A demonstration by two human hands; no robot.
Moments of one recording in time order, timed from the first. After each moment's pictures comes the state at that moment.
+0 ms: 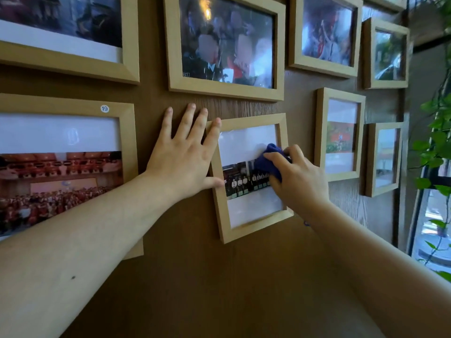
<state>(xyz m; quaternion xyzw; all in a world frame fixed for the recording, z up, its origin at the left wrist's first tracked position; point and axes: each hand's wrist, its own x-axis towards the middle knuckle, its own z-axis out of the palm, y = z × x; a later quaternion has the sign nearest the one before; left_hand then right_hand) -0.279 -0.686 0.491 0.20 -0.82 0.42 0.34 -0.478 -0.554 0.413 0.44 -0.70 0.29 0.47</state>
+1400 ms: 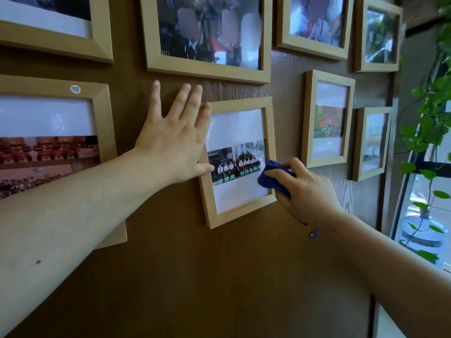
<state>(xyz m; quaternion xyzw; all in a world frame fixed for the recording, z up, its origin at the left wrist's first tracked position) -0.284 -0.664 0.496 0.20 -0.81 0.46 0.30 -0.492 -0.508 0.368 0.53 -0.70 0.23 0.43</state>
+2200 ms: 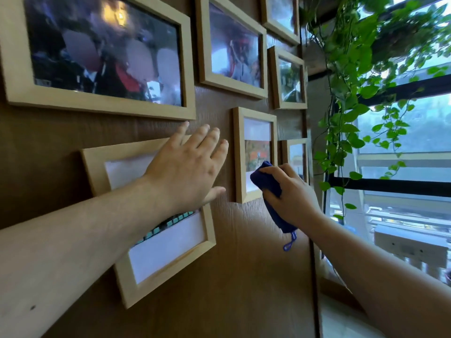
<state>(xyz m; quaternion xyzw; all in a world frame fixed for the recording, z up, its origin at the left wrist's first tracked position) -0.406 -0.610 0.509 -0.01 -0.84 0.43 0.33 -0.594 -0.452 0.404 0.37 -0.78 0.33 0.40</state>
